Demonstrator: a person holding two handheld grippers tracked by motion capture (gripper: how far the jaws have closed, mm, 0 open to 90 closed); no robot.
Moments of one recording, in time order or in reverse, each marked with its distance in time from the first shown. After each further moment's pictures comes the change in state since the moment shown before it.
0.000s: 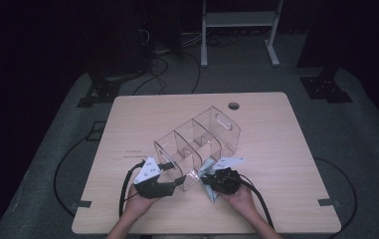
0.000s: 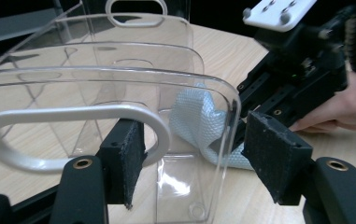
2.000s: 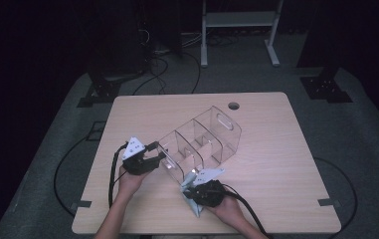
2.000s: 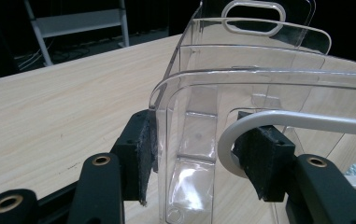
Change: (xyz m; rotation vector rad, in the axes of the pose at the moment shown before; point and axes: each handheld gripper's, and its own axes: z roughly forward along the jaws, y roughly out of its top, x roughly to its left) left arm 0.077 -0.008 0.011 -0.028 0.192 -0.110; right arm 0.053 0.007 0.020 0.034 0.131 -0.150
